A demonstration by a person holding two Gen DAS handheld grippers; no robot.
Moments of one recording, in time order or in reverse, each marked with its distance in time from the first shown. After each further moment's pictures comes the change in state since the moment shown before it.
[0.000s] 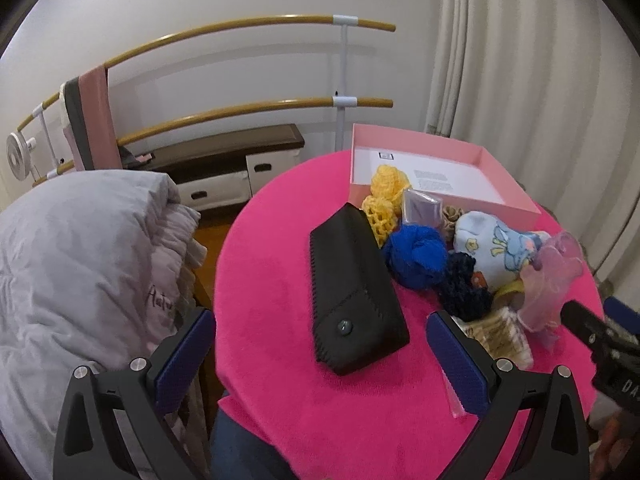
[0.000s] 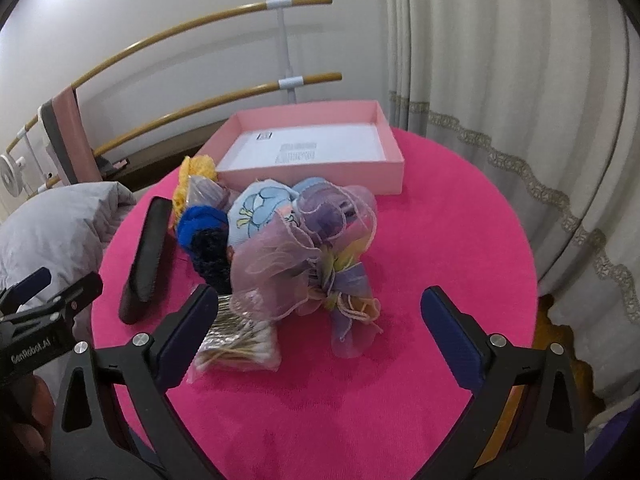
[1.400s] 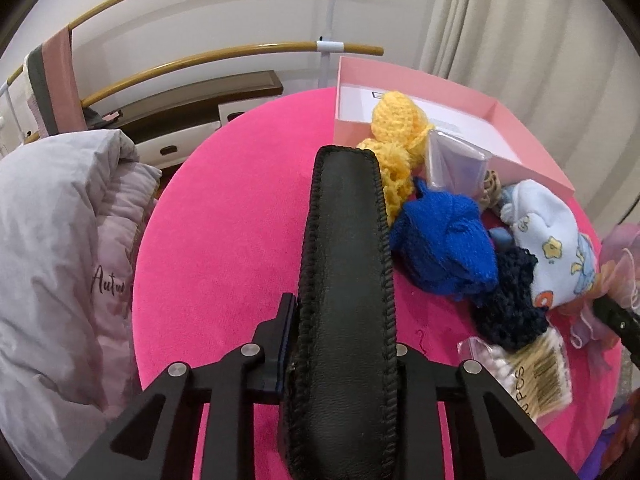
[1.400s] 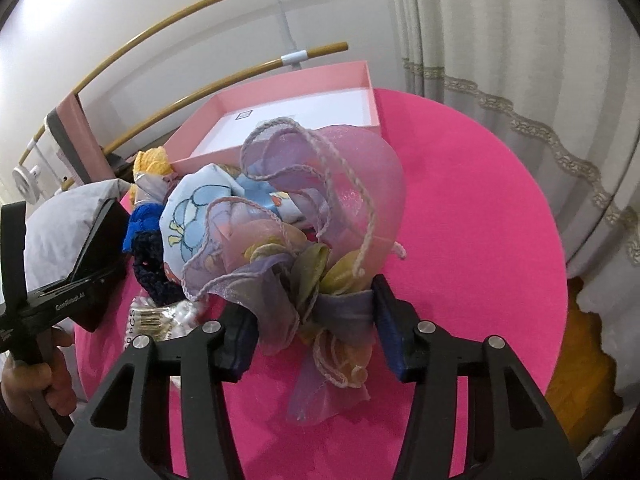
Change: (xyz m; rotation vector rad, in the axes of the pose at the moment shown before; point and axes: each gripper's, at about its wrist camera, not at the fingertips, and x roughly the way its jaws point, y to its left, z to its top) left arm 0.173 -0.002 0.025 0.010 0.189 -0.056; right arm 0.058 -0.065 0.006 0.058 0.090 0.117
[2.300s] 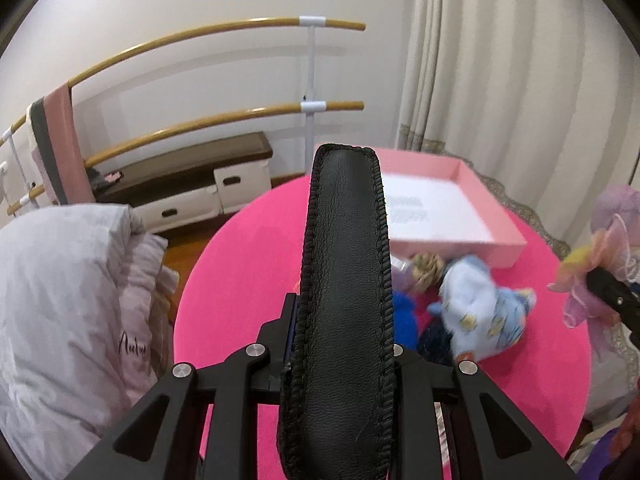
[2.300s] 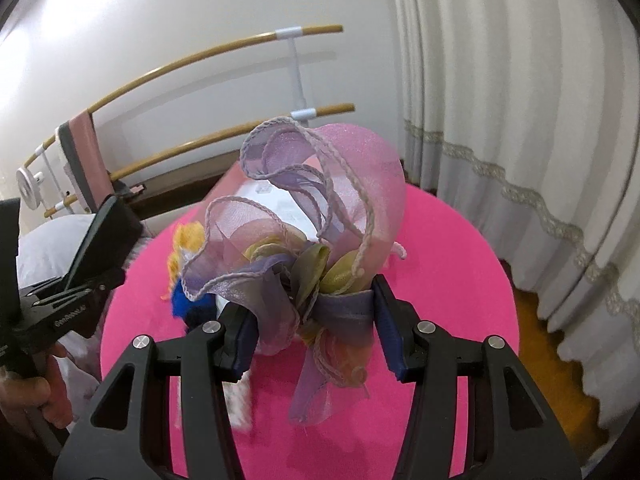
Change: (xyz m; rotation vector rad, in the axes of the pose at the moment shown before) left arm -0.133 -0.030 0.005 0.082 -0.196 0.000; right arm -0.066 0.046 0.049 -0.094 -0.194 -0.038
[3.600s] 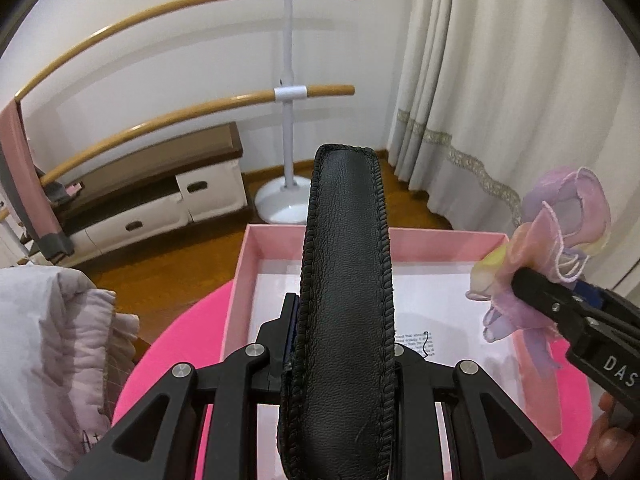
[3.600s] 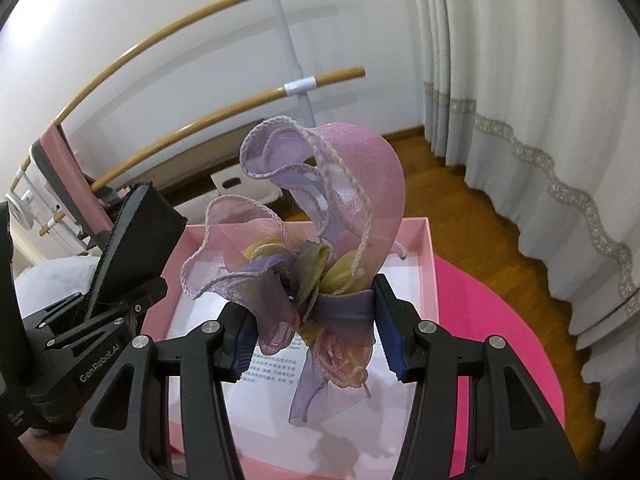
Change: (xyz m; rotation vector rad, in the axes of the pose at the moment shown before) left arm 0.280 -0.061 0.254 0.022 0.146 -0.009; right arm 0.224 -0.035 0.150 0.079 0.190 0.054
